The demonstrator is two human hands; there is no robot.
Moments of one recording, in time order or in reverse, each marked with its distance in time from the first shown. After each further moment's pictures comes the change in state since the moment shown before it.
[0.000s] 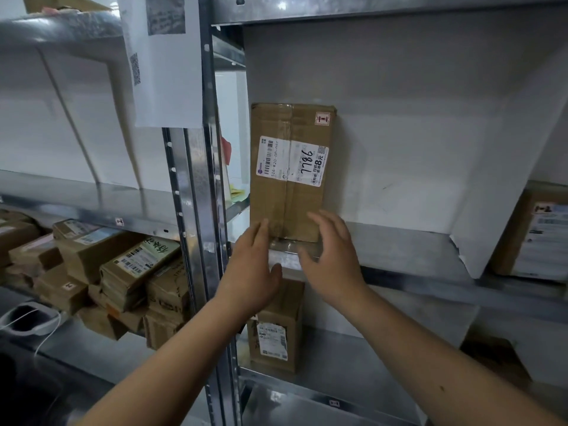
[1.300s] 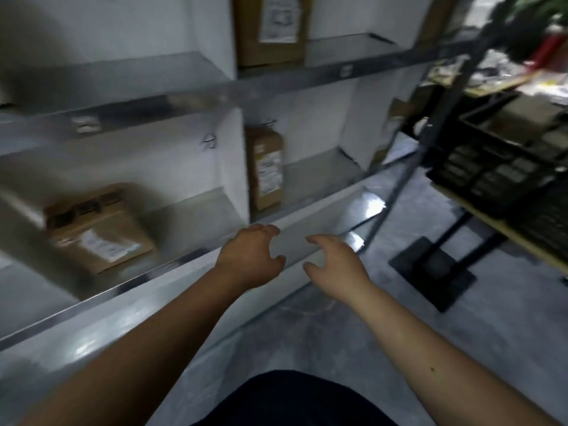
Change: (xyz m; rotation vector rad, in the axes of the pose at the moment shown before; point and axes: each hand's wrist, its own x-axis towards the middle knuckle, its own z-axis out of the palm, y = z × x) left_hand -0.261 0.493 0.400 -0.044 -0.932 0.555; right_hand -0.490 0.294 -0.465 -0.340 0.009 1.025
